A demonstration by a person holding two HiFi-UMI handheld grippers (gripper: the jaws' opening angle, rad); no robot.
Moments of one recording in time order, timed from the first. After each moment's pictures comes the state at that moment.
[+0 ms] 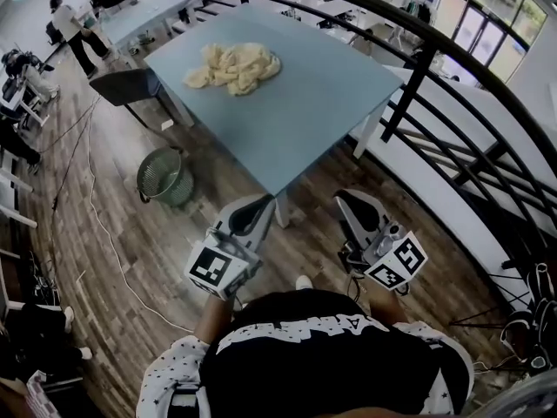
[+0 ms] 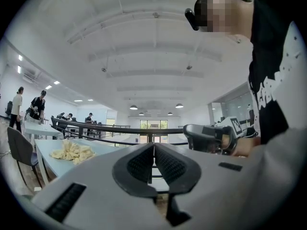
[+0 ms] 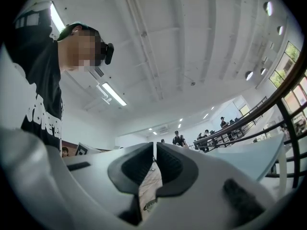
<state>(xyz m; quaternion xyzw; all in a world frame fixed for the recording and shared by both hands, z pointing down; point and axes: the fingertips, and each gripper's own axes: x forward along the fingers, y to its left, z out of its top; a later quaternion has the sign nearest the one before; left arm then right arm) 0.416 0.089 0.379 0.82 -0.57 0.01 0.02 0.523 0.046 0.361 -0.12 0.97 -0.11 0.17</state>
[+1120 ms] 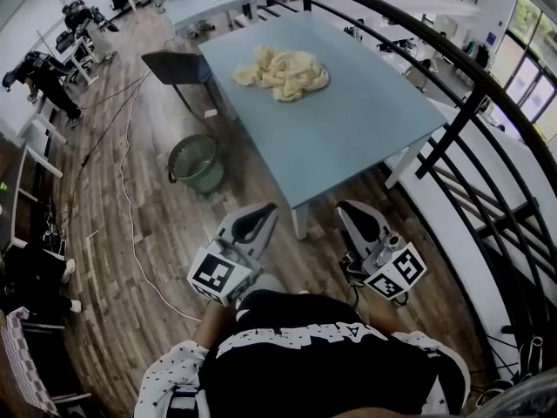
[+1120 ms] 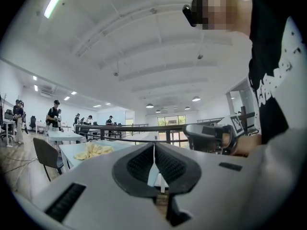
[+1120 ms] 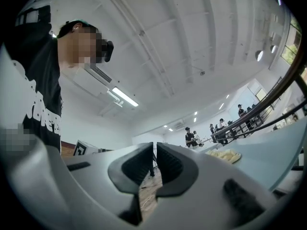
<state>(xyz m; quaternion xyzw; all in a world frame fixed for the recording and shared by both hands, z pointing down) 0.406 0.088 0.381 0.75 -0.66 0.04 0.01 0.499 0.021 0.371 0.00 0.98 -0.13 0.16</state>
